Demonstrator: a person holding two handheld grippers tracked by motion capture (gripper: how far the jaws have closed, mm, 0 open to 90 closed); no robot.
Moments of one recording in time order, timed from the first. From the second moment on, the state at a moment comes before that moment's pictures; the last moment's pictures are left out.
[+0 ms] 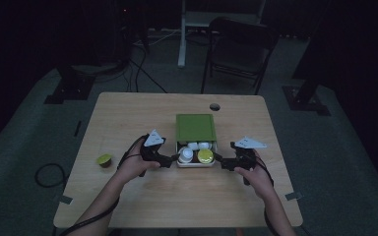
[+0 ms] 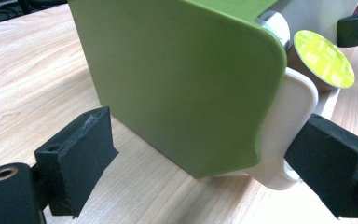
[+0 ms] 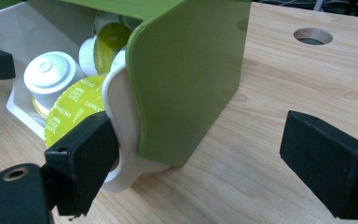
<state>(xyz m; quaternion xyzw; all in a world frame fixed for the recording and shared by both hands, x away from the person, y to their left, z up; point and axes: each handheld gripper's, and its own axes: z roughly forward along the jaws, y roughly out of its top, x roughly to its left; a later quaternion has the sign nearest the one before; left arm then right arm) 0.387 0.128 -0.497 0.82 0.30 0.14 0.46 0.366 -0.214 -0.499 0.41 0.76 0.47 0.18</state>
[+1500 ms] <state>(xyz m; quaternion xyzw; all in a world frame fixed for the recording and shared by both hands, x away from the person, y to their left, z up) 0.399 0.123 -0.496 0.81 0.32 0.17 0.46 0.378 -0.208 -0.499 0.43 0.75 0.46 0.19</state>
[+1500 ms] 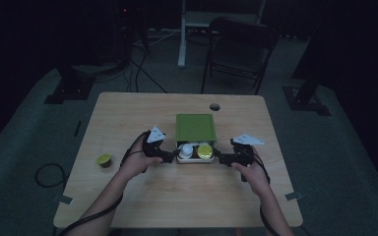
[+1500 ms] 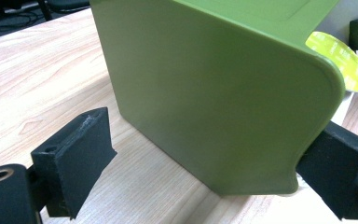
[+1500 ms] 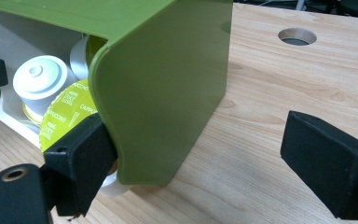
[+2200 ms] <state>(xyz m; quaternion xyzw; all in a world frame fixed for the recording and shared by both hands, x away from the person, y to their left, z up) 0.378 0.130 -0.494 0.80 0.32 0.13 0.49 0.363 -0.217 -0.492 0.43 0.74 0.48 0.20</state>
